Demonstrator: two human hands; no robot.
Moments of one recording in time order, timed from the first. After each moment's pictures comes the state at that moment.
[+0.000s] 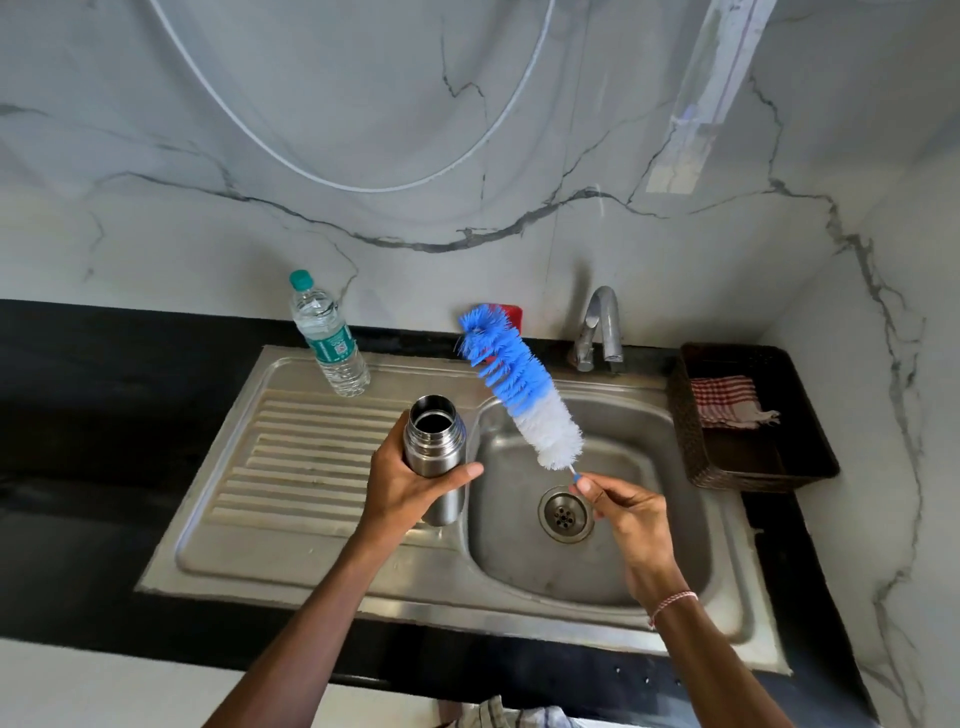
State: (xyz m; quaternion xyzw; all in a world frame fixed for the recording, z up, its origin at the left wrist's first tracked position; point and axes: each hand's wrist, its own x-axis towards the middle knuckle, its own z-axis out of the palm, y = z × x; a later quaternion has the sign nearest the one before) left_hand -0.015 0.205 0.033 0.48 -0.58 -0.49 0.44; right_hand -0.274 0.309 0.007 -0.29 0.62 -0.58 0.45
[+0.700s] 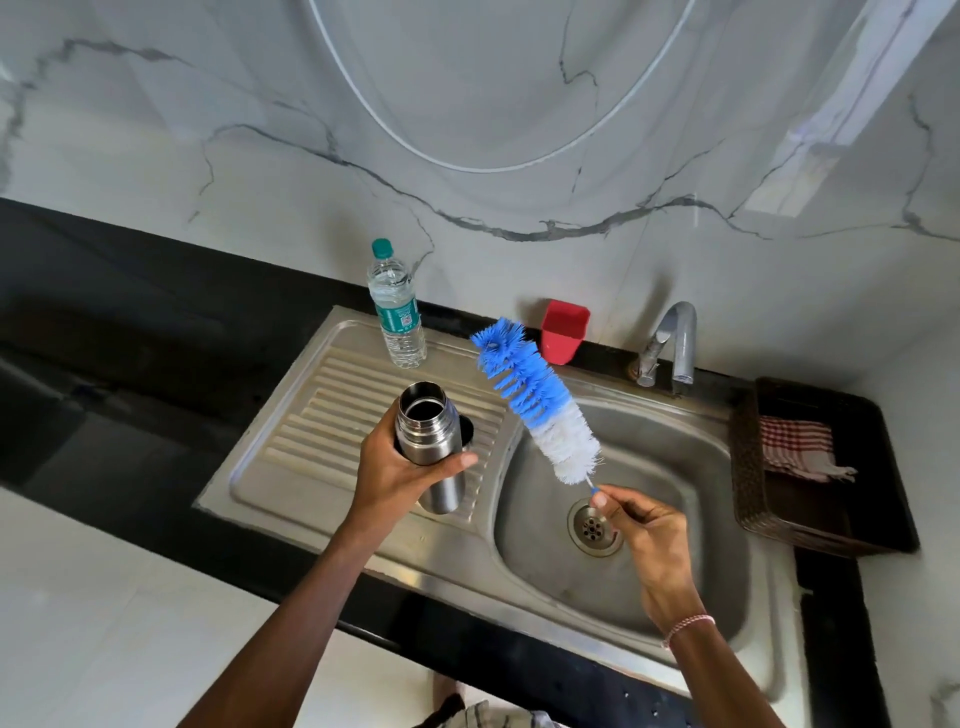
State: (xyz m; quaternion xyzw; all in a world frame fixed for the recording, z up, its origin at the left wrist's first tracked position) left_hand 0.031 0.227 0.052 0.53 -0.53 -0.45 0.48; right_hand -0.263 0.294 -0.002 -0.32 0.61 -0.53 0.50
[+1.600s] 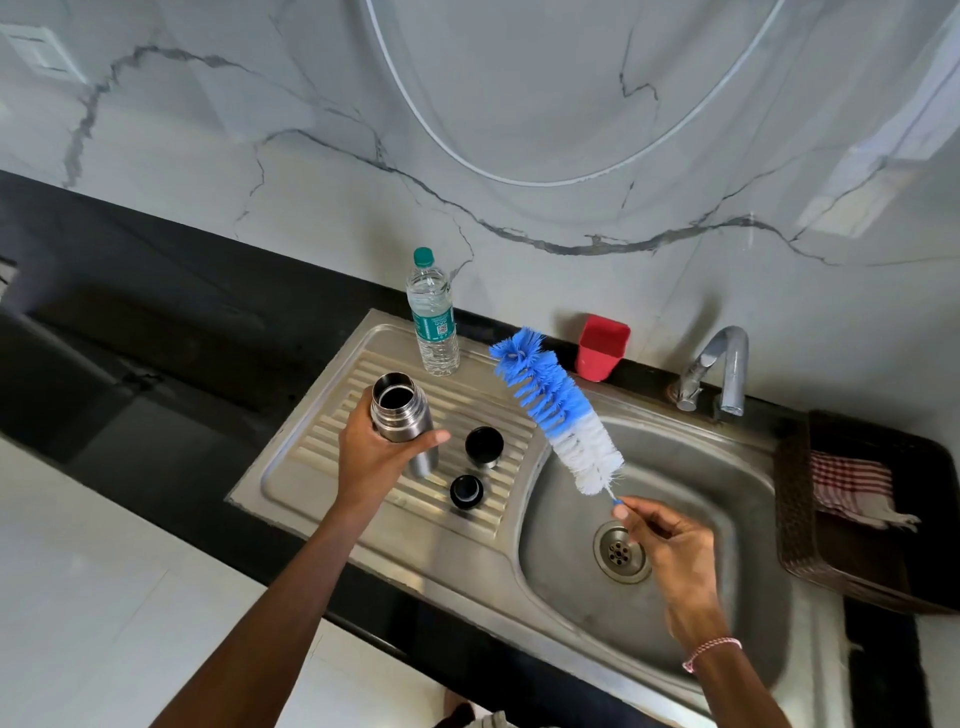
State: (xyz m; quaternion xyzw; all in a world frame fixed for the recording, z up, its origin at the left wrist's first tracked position) left_hand 0.082 0.193 0.043 0.63 -0.48 -0.37 0.49; right_hand -0.255 0.269 -0.003 -0.34 0.62 -0.50 0.49
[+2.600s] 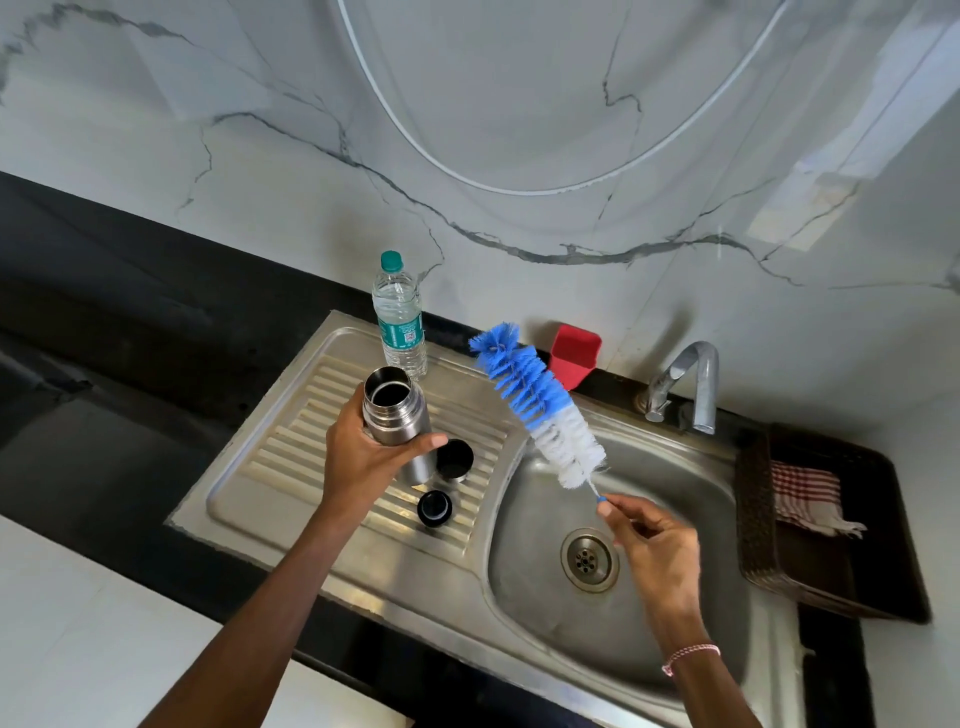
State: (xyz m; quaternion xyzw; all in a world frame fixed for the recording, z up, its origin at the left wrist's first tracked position) left_hand 0.059 0.168 0.053 0.58 -0.51 -0.38 0.51; right_hand -0.252 0.250 0.029 -0.36 0.73 -0.44 0.40
